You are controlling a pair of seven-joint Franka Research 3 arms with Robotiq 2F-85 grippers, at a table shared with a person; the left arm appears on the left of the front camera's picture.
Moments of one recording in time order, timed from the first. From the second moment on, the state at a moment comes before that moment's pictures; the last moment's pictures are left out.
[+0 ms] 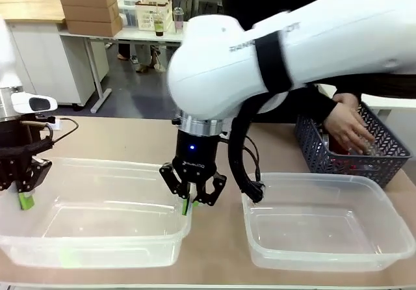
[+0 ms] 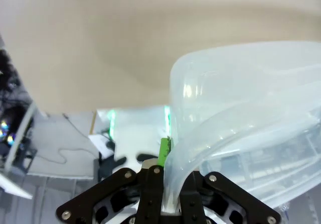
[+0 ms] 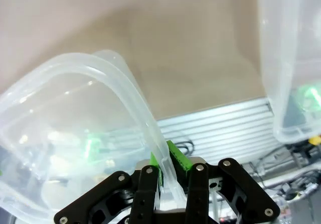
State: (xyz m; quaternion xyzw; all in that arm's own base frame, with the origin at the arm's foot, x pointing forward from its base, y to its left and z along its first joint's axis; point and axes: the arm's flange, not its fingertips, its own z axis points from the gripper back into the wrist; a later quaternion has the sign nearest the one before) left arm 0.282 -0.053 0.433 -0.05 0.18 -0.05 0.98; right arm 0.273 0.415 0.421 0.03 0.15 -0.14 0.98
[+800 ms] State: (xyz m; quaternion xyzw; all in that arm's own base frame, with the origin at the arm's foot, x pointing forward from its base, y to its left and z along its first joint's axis) left arm 0.302 -0.200 0.490 -0.08 0.12 -0.12 0.98; right arm 0.195 0.263 0.493 0.08 0.01 -0.12 0.99
